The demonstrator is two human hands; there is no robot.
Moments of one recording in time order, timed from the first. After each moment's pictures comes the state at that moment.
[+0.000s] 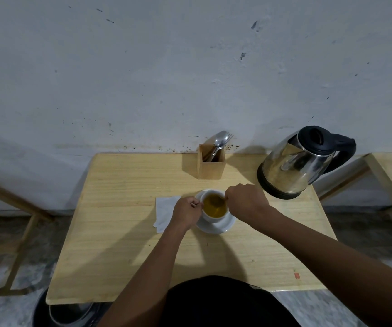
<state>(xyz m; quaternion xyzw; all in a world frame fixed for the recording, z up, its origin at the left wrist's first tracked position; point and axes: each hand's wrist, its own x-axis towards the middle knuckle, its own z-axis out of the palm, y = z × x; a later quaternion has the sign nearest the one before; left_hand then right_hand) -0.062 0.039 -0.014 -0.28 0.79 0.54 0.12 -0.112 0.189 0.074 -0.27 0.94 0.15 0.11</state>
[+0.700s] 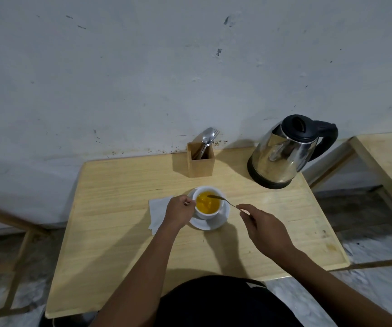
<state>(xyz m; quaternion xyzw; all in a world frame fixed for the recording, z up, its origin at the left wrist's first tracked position) -0.064 0.037 -0.010 -0.26 0.81 0.50 0.14 -0.041 0.270 0.029 -0.11 0.96 -0.24 0.07</state>
